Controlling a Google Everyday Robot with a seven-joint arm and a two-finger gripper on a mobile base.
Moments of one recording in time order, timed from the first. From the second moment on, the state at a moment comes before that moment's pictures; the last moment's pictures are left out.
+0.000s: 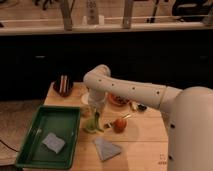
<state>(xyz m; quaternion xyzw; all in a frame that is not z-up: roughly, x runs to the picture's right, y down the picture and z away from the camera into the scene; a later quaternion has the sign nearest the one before) -0.042 0.144 0.780 -0.28 -0.28 -0.58 0.71</state>
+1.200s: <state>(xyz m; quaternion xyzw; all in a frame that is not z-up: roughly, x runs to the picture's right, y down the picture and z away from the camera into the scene) -0.055 0.157 0.753 -0.26 -0.31 -0.60 0.69</state>
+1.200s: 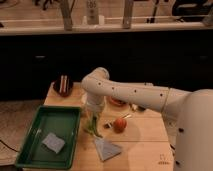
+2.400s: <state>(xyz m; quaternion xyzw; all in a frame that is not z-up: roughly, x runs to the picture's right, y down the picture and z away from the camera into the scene) -0.067 0.156 0.750 -0.27 -0.31 -0.61 0.68</state>
